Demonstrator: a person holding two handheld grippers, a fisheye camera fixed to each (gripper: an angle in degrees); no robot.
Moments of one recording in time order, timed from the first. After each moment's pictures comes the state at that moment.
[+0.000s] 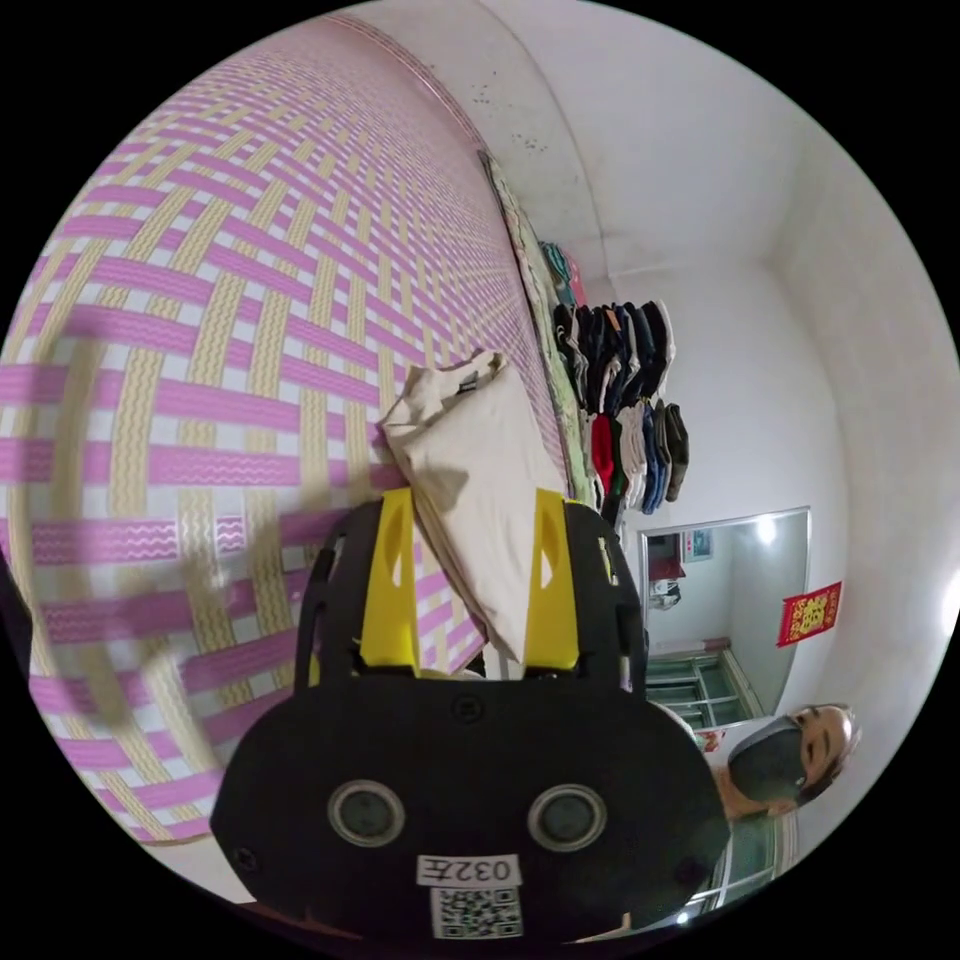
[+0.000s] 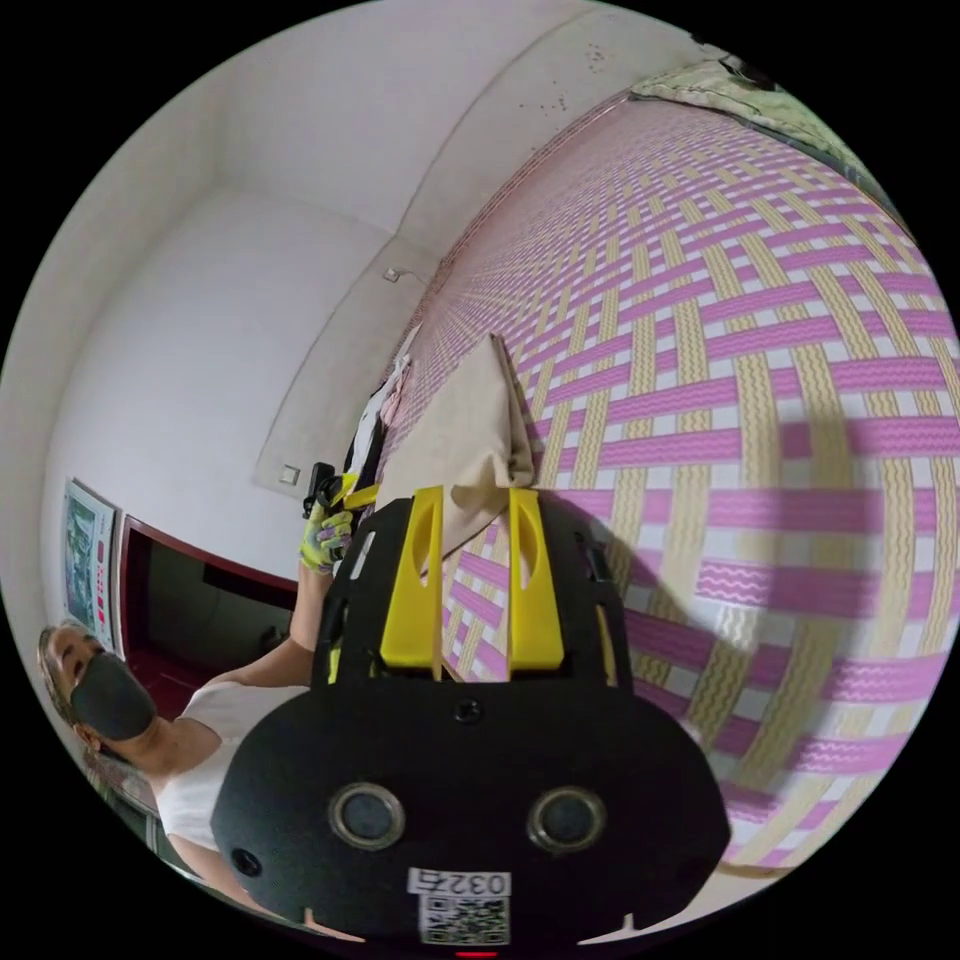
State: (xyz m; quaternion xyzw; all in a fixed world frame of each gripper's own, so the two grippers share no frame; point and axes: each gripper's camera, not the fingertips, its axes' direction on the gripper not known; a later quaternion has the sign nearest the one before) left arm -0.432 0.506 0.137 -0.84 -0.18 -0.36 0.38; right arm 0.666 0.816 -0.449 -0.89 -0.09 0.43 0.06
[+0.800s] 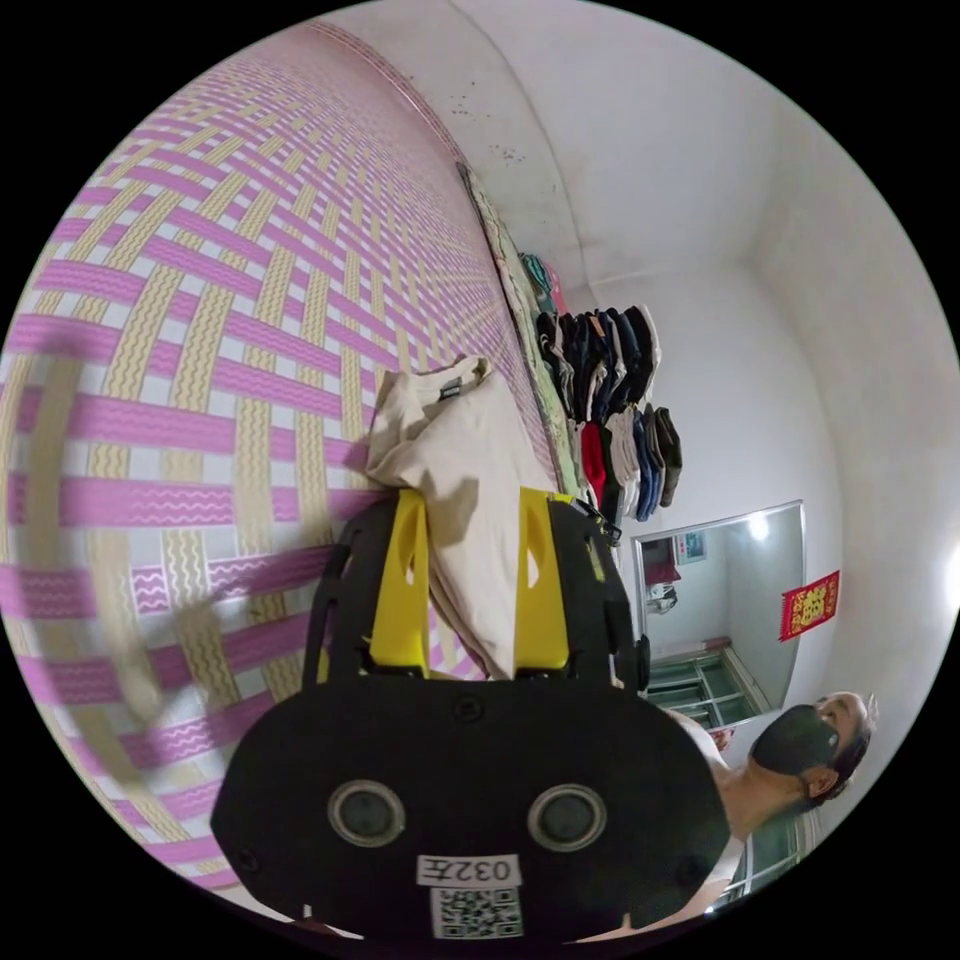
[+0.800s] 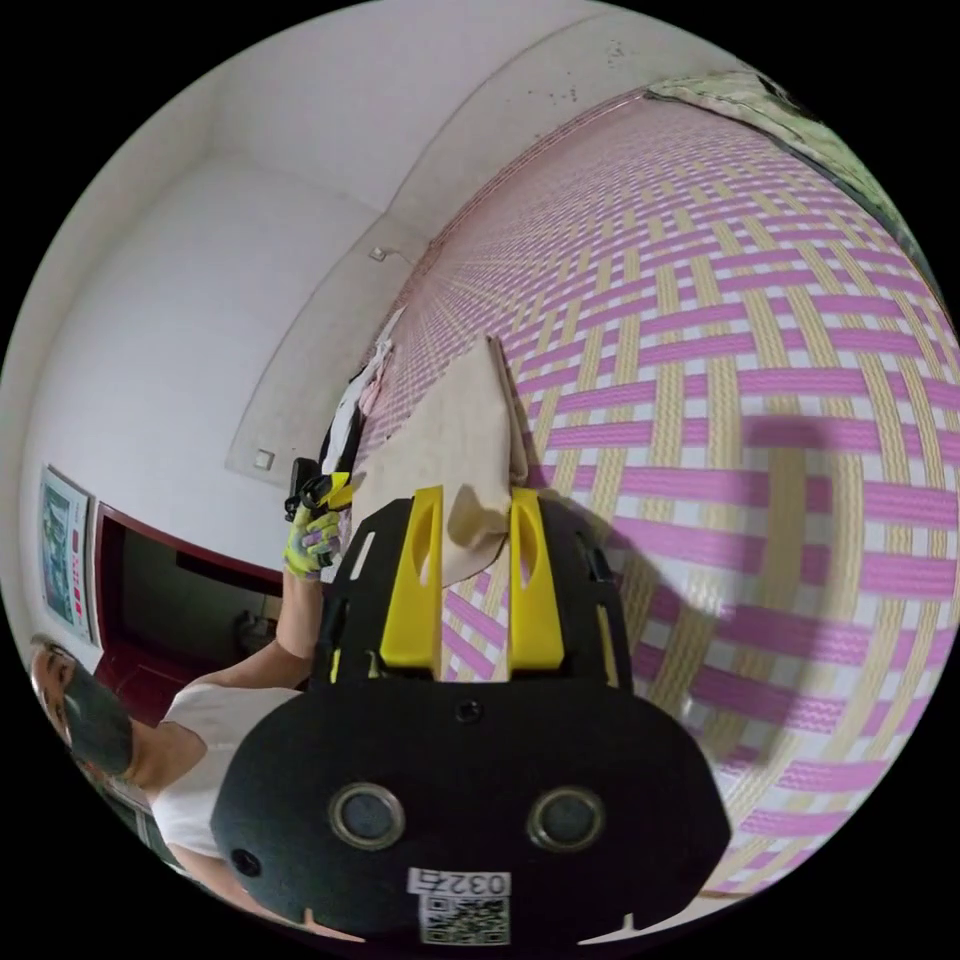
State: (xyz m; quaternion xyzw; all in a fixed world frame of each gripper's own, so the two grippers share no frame) left arm -0.391 0.504 0.123 -0.82 -0.16 -0.36 0.41; right arm 0.586 0.747 -0.454 -0.91 -0.12 0.39 0.04
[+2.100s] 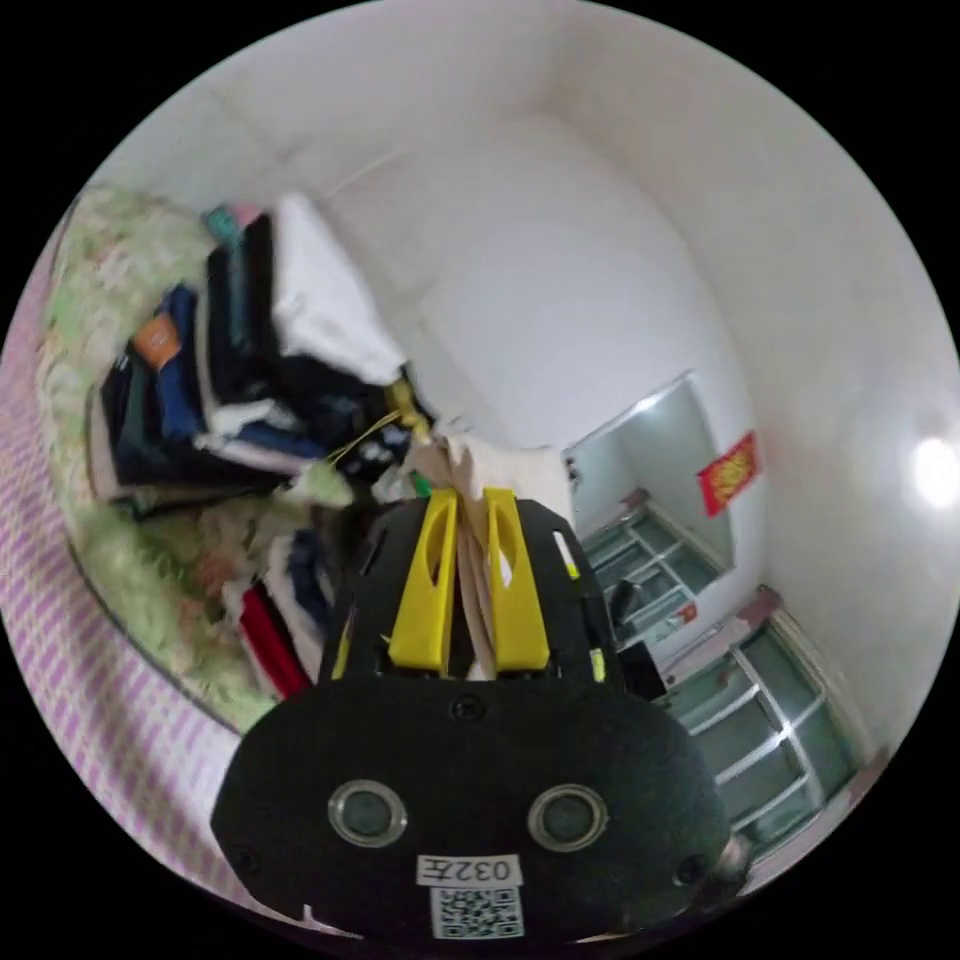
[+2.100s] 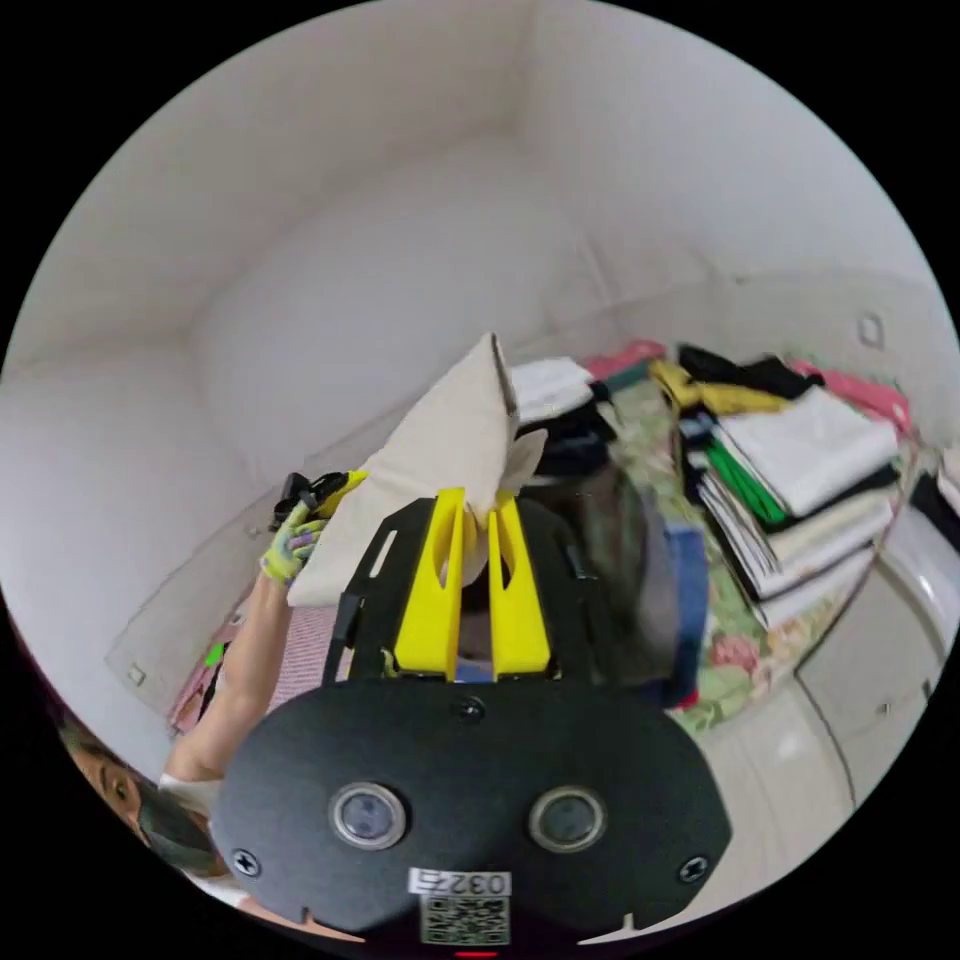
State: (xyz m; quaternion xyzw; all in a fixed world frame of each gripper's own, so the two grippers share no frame) left arm 0.120 0.979 0.438 -0.82 0.15 -0.42 0.37; right arm 0.856 0.485 -0.044 -0.89 0.09 0.14 0.44
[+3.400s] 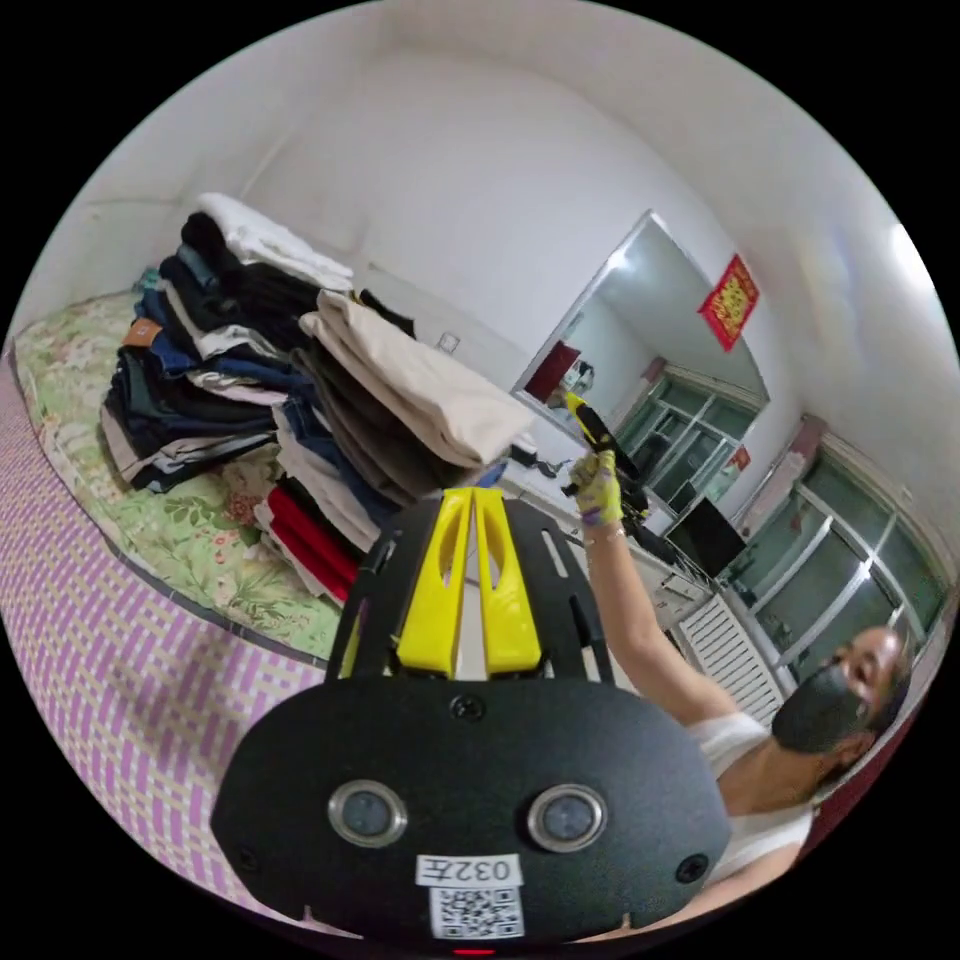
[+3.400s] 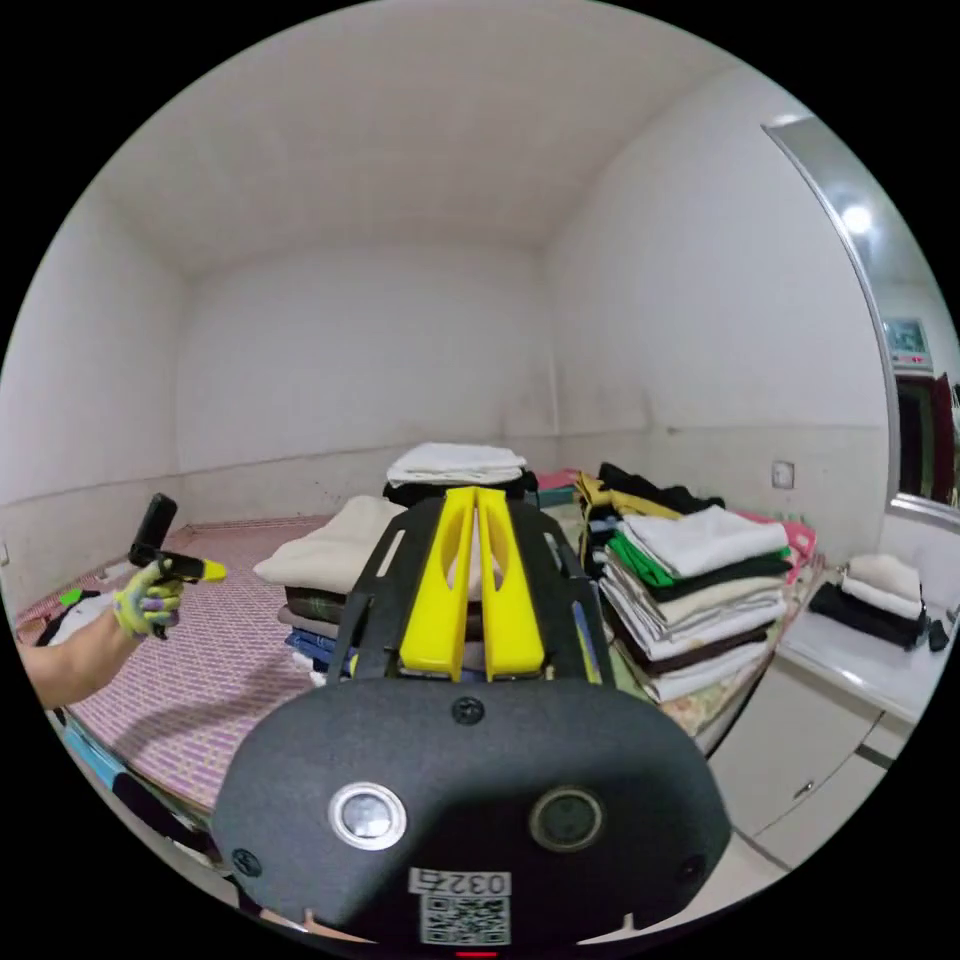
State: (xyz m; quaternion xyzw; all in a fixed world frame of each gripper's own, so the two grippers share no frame) left arm 0.142 0.852 0.148 -0.81 0.33 -0.28 0.40; right arm 0.783 0.406 -0.163 -0.80 0.02 -0.06 0.60
